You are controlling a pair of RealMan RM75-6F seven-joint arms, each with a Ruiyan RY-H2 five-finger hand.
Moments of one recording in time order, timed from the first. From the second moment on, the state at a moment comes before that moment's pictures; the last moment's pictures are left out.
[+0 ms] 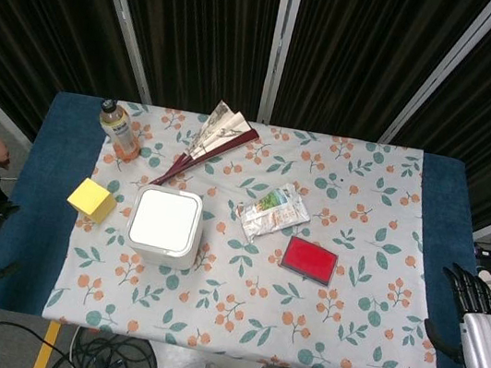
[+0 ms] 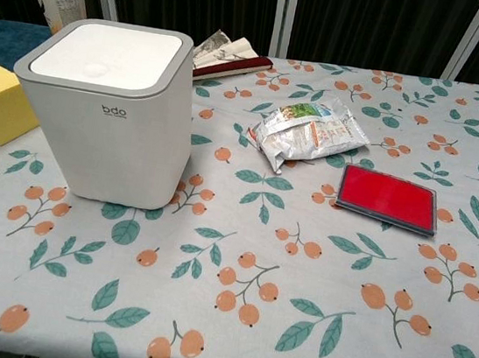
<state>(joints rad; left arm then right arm) -0.03 -1.16 -0.02 -1.63 1.55 1.55 0.13 0.07 -1.06 0.01 -1.58 -1.61 1.51 0.23</state>
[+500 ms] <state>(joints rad) -0.11 -1.13 -0.03 -1.64 1.70 1.54 0.09 0.11 -1.06 0.00 -1.58 -1.59 1.42 0.23</state>
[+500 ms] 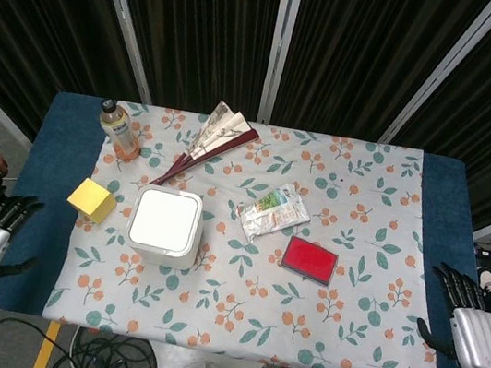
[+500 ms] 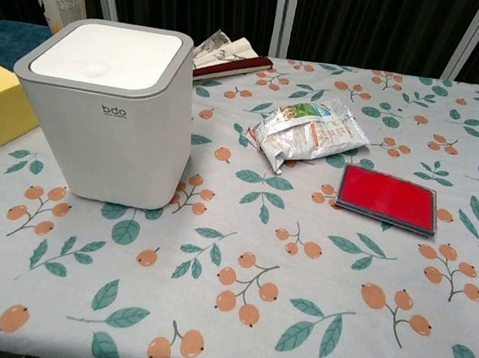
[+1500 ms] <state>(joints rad) -0.48 -1.20 -0.04 -1.64 1.85 1.23 0.09 0.10 -1.07 -0.01 -1.57 -1.57 1.41 0.23</state>
